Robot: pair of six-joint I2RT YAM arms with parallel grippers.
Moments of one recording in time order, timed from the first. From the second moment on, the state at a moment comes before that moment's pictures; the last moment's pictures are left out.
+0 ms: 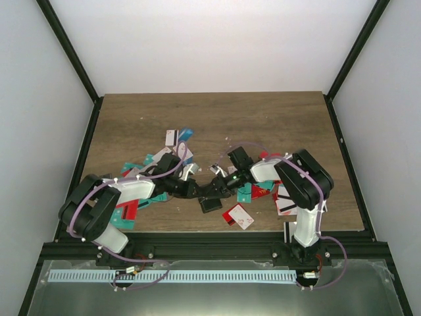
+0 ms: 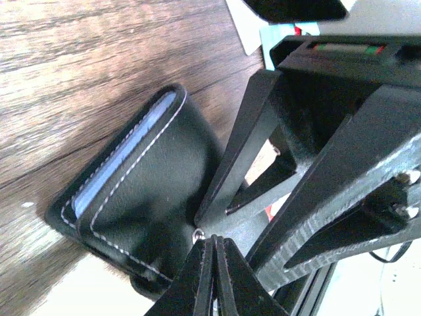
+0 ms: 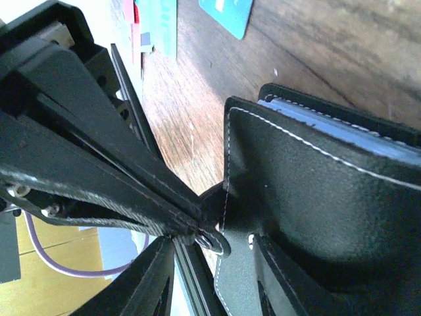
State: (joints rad) left arm -0.56 1.54 0.62 -0.01 0.70 -0.51; right arm 0.60 1.92 0.90 -0.07 -1.07 0.46
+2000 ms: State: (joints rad) left arm -0.58 1.61 0.61 0.20 0.89 -0.58; right arm 0.56 1.75 0.78 0.02 -1.07 0.48
